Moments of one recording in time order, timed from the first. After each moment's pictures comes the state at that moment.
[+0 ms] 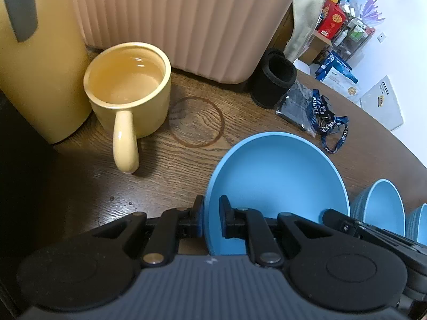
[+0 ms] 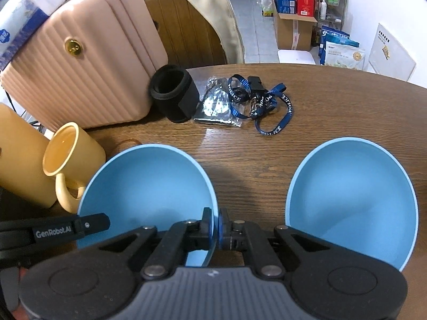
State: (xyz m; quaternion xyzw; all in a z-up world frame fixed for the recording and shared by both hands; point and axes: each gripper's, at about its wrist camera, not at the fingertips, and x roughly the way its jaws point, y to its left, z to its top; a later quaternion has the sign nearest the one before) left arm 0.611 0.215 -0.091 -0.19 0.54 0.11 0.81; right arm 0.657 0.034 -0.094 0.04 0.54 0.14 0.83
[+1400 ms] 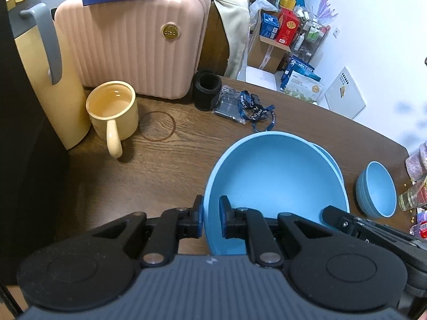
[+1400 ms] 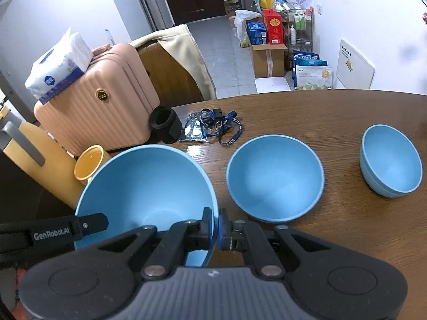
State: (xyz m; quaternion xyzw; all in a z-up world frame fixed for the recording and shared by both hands) left arm 0.523 0.135 0.012 -0.14 0.50 0.06 0.85; right arm 0.545 -0.049 0.002 0.07 0.48 0.11 0.87
